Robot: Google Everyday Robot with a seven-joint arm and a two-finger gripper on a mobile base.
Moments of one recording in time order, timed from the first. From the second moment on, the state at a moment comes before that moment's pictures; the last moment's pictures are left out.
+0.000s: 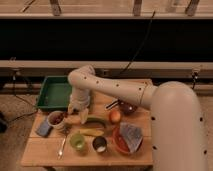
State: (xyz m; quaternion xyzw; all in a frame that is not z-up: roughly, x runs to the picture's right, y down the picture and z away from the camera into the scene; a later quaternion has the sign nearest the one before) arm -0.151 0.156 0.776 -0.36 -0.30 -0.37 0.81
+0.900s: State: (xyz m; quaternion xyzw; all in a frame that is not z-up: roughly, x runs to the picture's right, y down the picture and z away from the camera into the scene) arm -0.176 0.158 0.811 -0.35 -0.35 -0.37 0.79
